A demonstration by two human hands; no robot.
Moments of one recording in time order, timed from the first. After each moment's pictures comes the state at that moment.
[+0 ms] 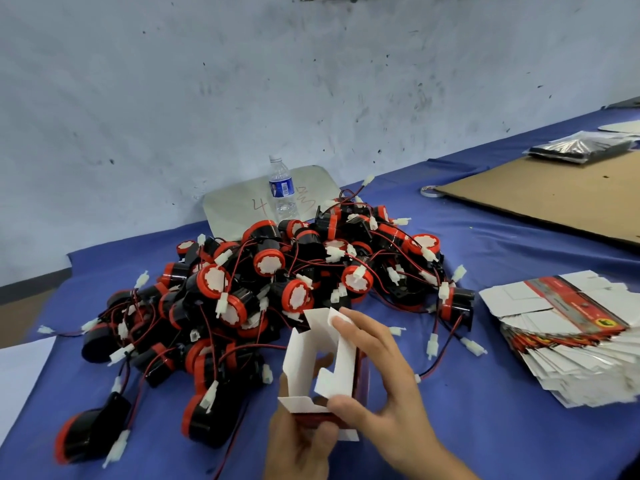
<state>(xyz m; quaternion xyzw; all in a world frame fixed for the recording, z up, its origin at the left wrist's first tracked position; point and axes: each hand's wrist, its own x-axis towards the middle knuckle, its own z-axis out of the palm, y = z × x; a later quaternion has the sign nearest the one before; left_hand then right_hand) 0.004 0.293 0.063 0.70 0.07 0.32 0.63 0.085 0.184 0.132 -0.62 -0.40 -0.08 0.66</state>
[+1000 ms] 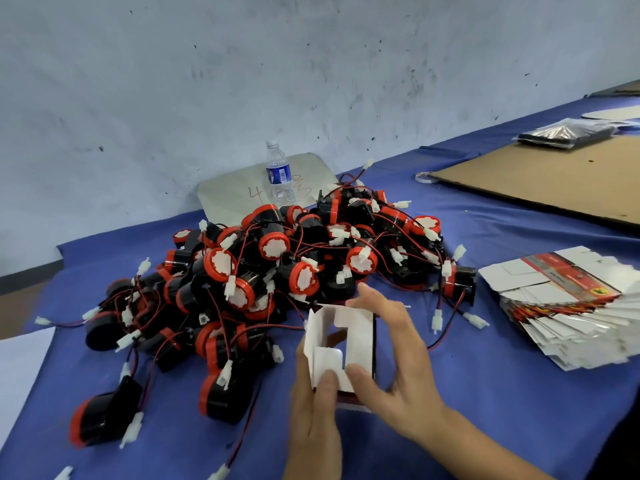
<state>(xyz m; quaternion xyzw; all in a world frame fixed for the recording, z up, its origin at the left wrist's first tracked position) 0.006 0.282 0.107 0.66 0.13 0.28 0.68 0.079 0.192 0.128 -0.65 -0.41 -0.24 0.59</state>
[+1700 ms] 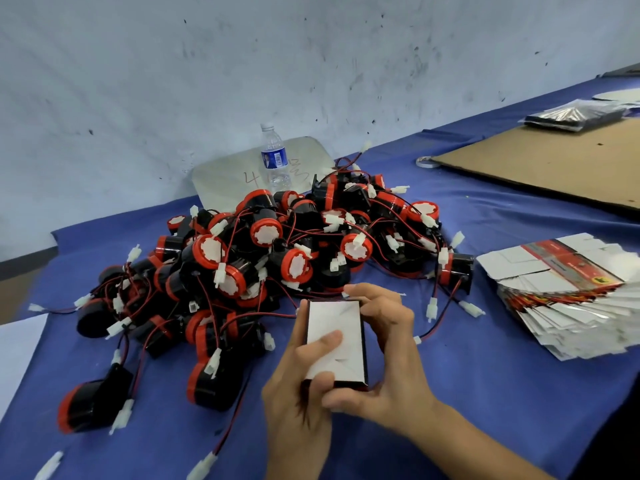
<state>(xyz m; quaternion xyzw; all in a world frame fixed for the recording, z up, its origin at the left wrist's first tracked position) 0.007 0.289 0.119 0.70 -0.06 0.37 0.61 0.084 0.192 0.109 -0.59 -0.45 -0.16 0.65</state>
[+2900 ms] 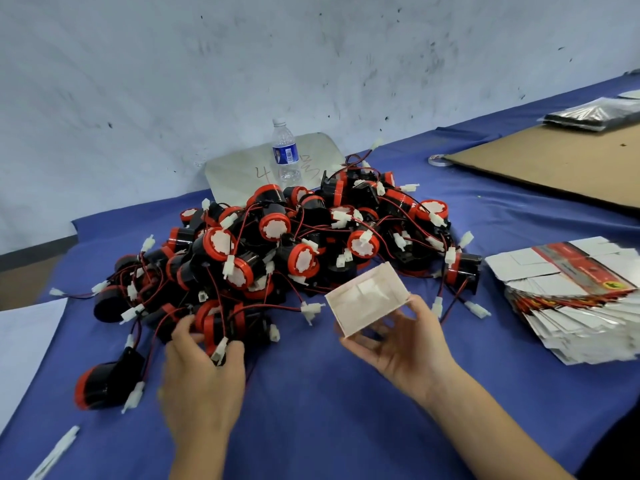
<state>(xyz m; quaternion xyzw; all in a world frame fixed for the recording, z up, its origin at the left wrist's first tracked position) -0.011 0.376 0.123 0.81 0.42 0.31 0.28 0.108 0.179 0.126 -0.32 0.04 0.34 0.88</state>
